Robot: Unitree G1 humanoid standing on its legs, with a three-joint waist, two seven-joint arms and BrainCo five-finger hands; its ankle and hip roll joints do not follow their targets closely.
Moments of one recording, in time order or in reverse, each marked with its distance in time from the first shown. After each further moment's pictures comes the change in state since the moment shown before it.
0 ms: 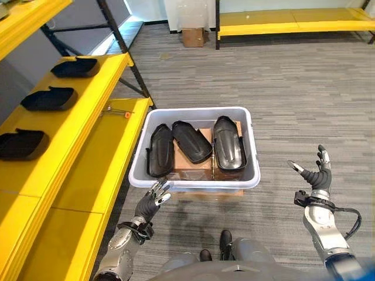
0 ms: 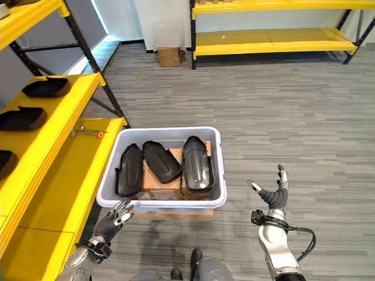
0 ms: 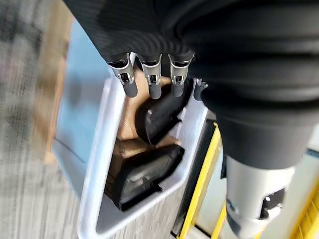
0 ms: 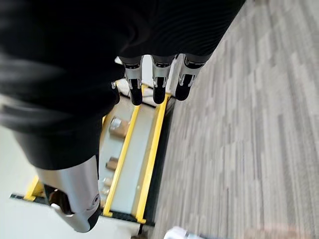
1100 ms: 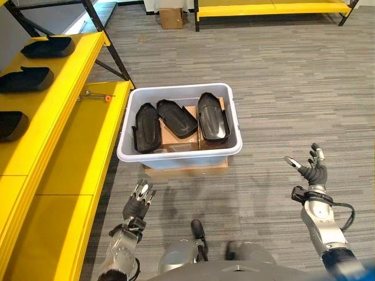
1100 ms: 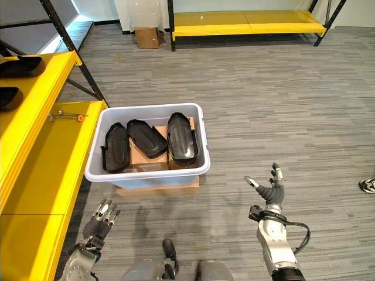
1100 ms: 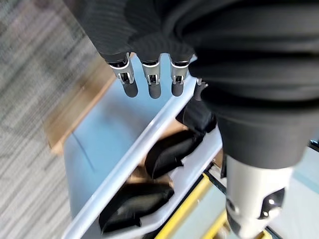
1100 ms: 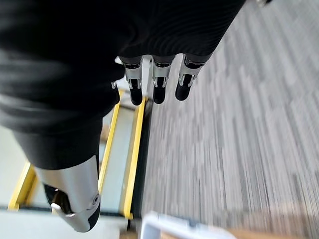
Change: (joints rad) left arm -0.020 -0.086 0.220 0.114 -0.267 0.068 0.043; right arm -0.051 0.037 0.022 -0.046 0.116 0.065 0.101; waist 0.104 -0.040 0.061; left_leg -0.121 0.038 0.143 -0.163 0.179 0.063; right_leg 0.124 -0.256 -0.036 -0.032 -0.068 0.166
